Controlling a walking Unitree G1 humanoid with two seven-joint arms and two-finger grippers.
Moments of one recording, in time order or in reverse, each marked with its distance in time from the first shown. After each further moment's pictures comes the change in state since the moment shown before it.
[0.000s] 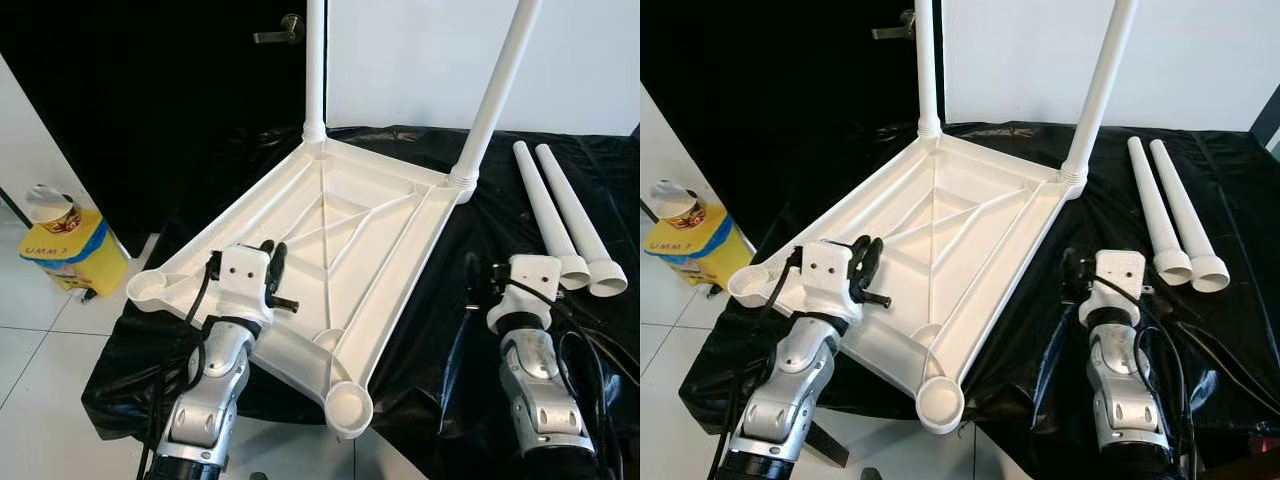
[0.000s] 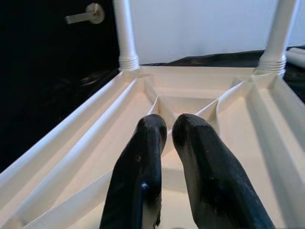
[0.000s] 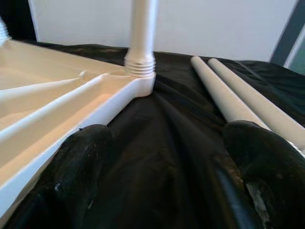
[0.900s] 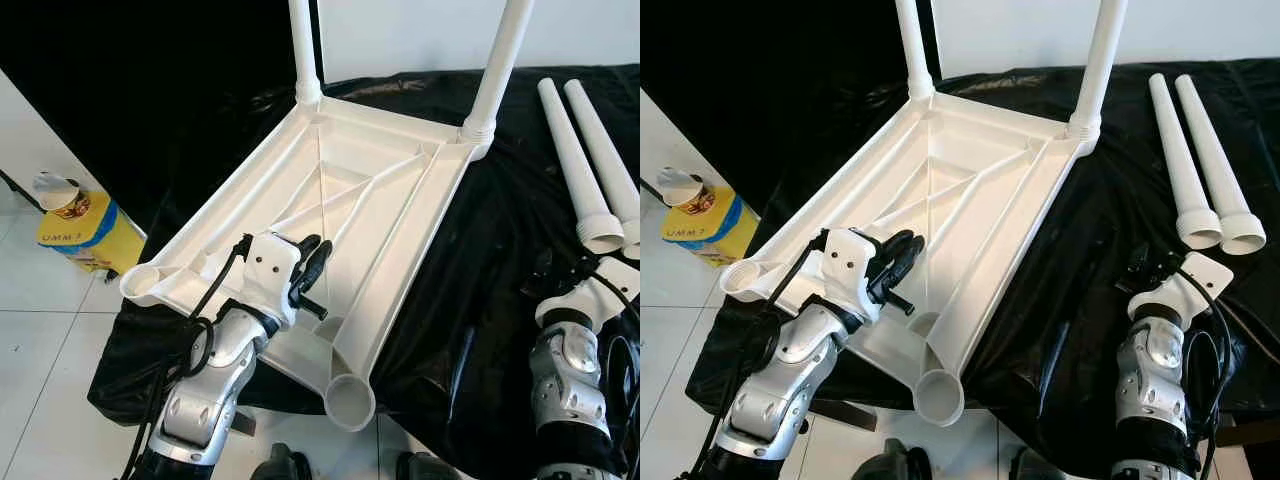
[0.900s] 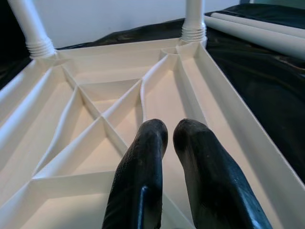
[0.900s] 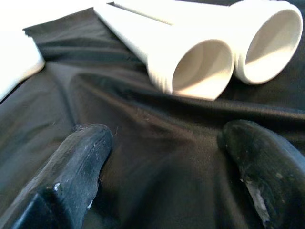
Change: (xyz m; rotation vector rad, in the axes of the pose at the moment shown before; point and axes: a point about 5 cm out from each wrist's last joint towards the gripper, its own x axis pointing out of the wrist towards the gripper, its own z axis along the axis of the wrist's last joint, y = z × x) left arm -0.007 -0.023 0.031 -0.008 -0.013 -0.305; right arm 0.019 -0.055 -0.003 0.293 -0.043 -0.294
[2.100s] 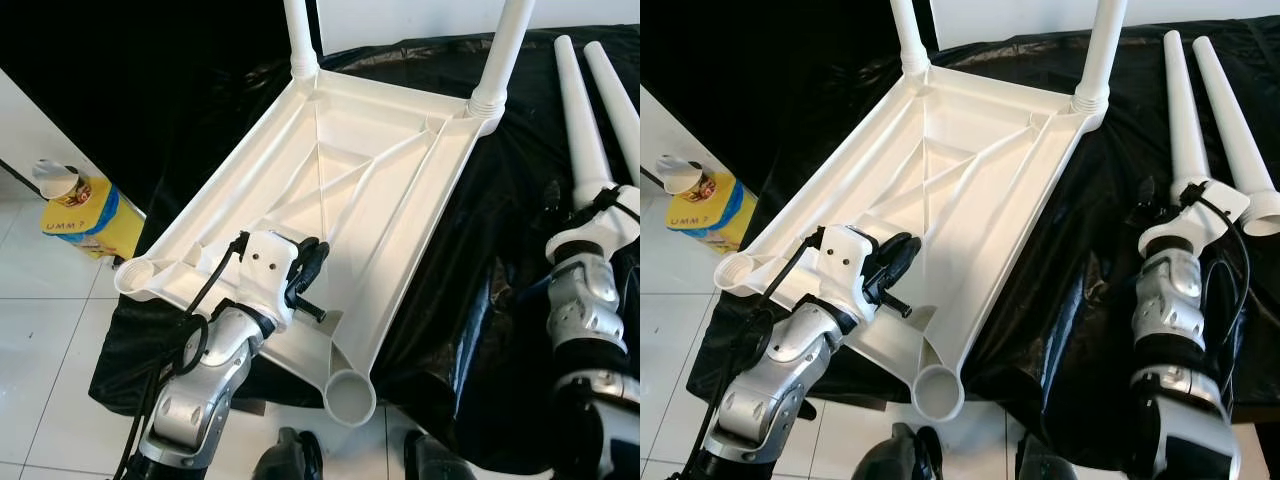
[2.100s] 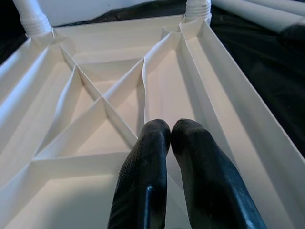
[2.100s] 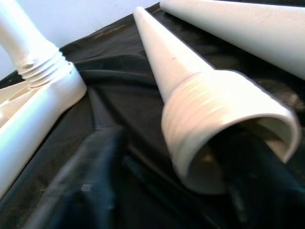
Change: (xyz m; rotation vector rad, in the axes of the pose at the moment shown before) left arm -0.006 0.003 0.009 0.007 0.031 0.004; right arm 0.064 0.030 0.028 0.088 0.006 0.220
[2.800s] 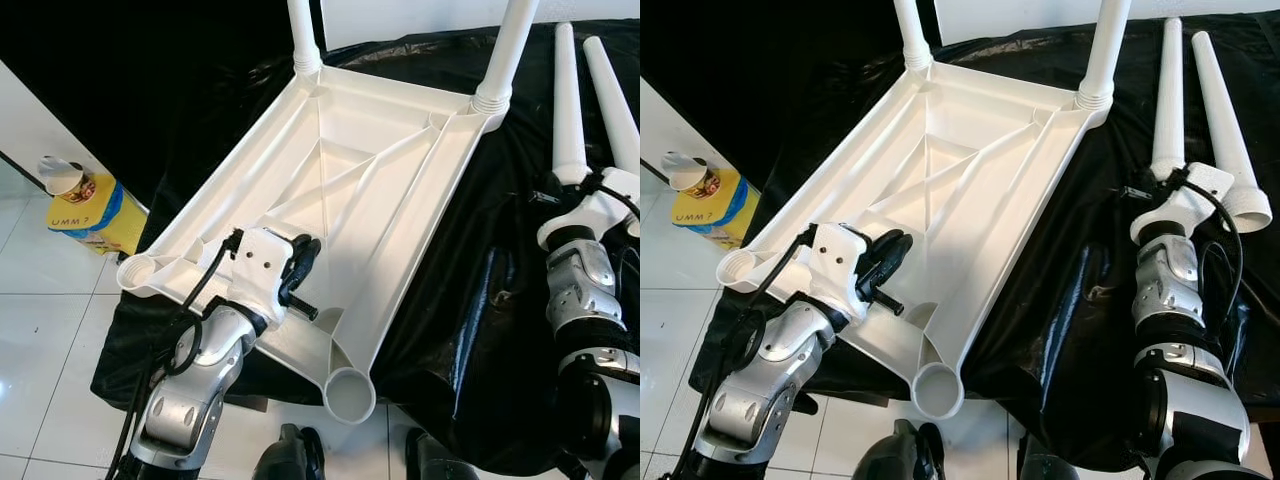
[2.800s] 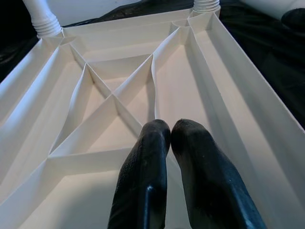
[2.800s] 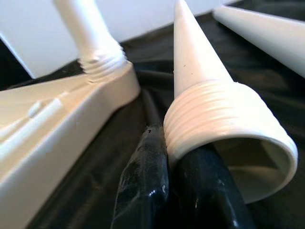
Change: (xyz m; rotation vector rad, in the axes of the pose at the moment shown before) left arm 0.000 0.005 0.002 0.041 0.011 0.019; right arm 0.007 0.022 0.009 -0.065 -0.059 0.194
